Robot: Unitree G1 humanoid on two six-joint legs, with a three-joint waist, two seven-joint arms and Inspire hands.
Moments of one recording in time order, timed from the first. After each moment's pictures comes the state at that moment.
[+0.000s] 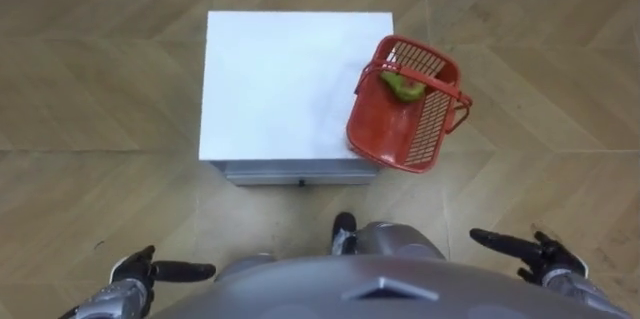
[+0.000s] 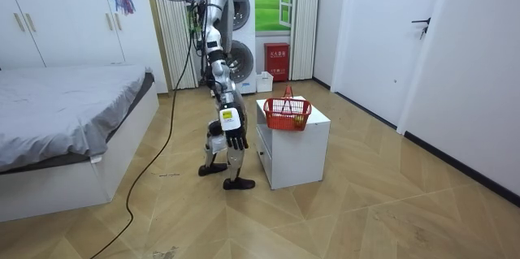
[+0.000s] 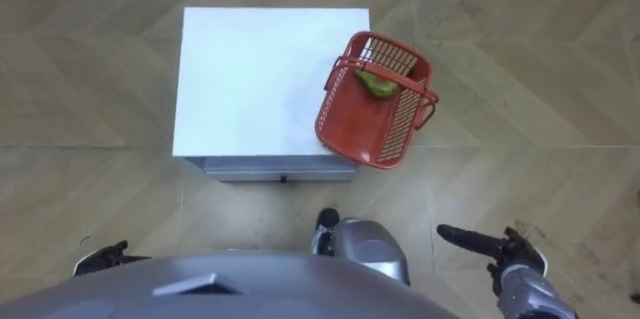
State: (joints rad) left arm 0.20 0.29 0.15 1.11 -0.04 0.12 -0.06; right arm 0.23 -0.33 -0.18 1.09 0.38 0.09 0.01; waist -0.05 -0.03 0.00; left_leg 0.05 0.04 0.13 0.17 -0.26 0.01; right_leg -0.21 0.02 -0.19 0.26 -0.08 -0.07
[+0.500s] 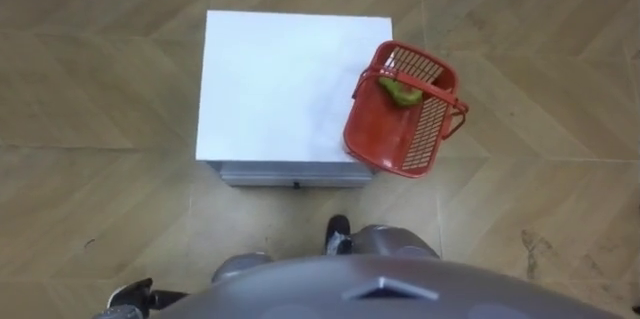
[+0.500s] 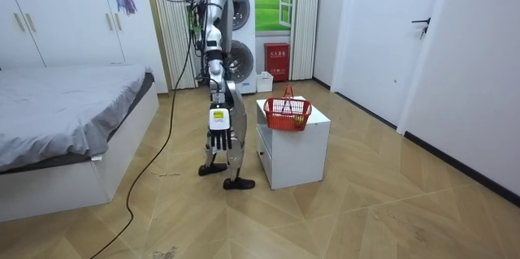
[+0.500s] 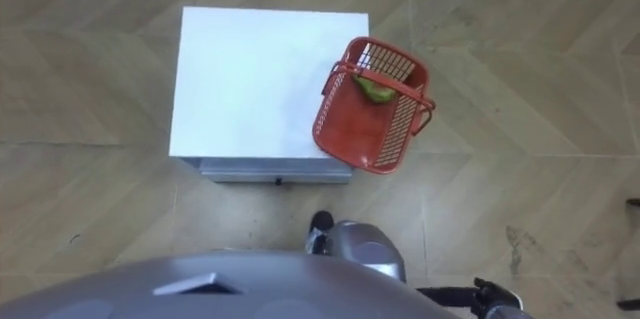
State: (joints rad) left arm 0.21 0.28 0.16 1.16 0.08 0.15 -0.03; right arm 0.22 -0.30 -0.17 1.24 -0.02 0.11 0.07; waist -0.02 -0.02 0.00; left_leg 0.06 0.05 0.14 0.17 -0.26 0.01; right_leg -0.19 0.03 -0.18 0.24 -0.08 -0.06
